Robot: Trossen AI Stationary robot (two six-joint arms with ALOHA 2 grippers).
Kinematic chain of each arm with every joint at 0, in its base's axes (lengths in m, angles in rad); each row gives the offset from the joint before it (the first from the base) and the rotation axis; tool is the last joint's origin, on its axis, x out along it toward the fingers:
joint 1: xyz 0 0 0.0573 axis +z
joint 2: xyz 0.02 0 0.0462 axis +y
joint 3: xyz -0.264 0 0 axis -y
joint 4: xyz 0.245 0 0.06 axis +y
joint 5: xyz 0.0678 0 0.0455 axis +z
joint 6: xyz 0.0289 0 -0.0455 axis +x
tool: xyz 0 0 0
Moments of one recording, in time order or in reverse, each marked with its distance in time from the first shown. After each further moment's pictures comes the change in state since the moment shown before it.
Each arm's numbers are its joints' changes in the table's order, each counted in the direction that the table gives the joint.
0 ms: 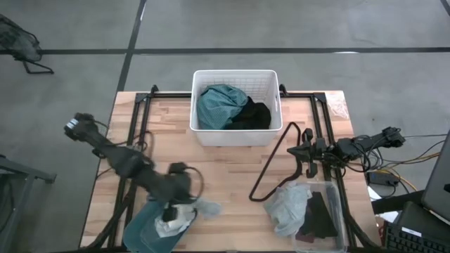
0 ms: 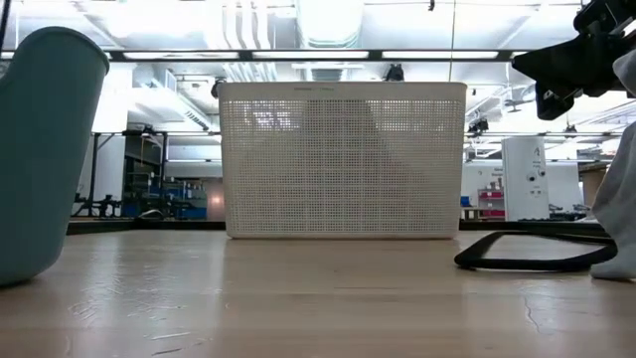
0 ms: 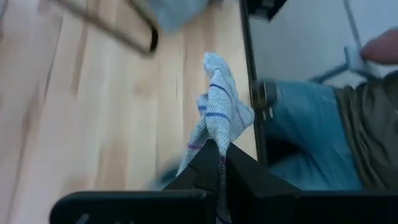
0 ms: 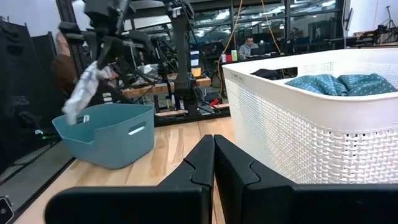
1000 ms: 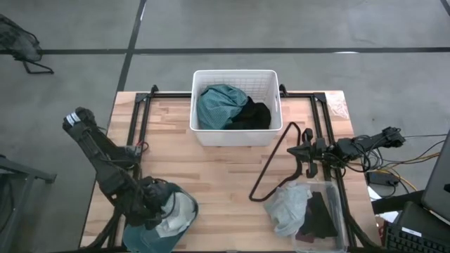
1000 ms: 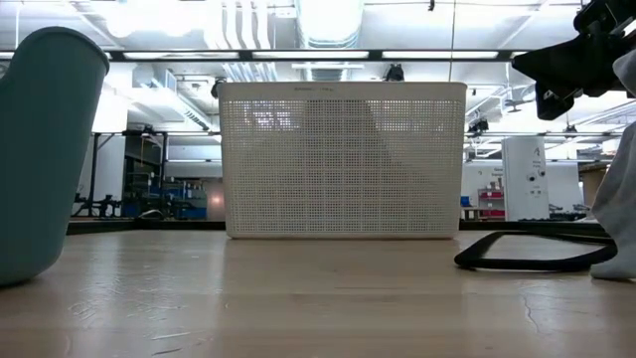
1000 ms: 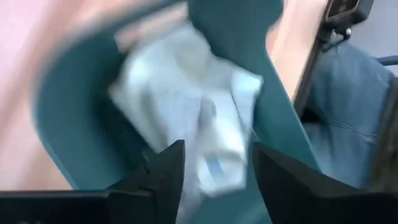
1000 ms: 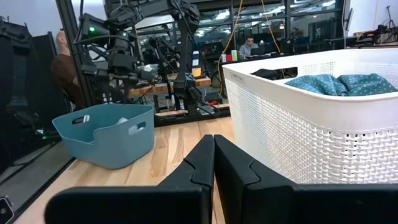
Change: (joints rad) left arm -0.293 -0.097 -0.318 0.086 0.055 -0.719; right arm 0.000 0.000 0.000 0.000 0.000 0.000
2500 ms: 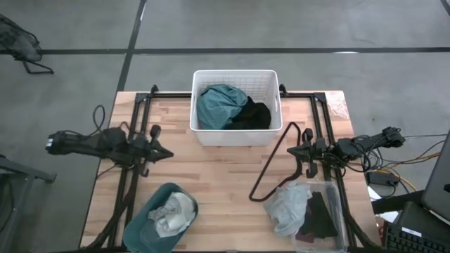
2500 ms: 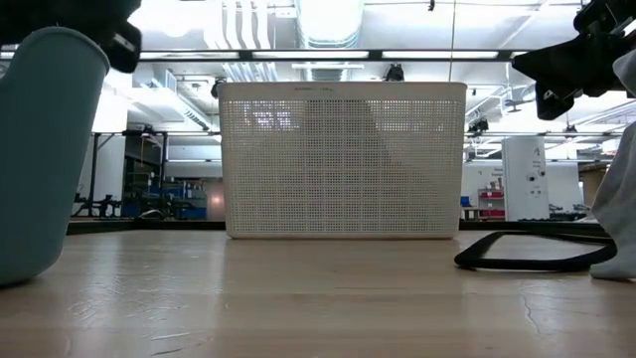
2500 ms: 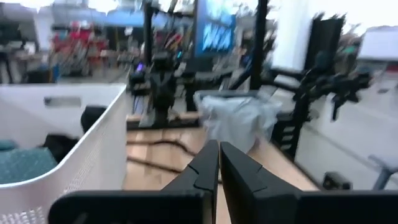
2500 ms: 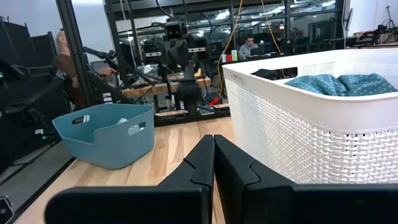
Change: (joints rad) left arm 0.777 -0.972 -0.751 -0.886 -0.270 1.295; right arm 0.000 0.000 0.000 0.000 0.000 0.000
